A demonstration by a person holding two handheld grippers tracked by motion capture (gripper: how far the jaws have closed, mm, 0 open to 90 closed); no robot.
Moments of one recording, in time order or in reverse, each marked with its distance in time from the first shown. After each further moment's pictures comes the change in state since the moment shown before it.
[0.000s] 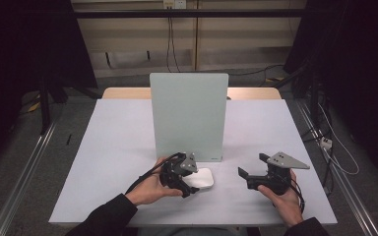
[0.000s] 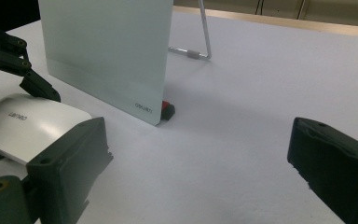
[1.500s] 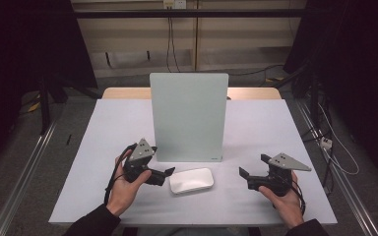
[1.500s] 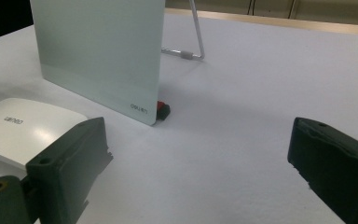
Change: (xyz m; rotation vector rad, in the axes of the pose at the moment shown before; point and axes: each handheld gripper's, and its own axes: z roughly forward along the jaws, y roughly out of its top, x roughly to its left) left arm 0.011 -0.062 -0.080 -0.374 0.320 -0.343; right arm 0.001 -0.002 -0.003 -0.013 -0.028 0.019
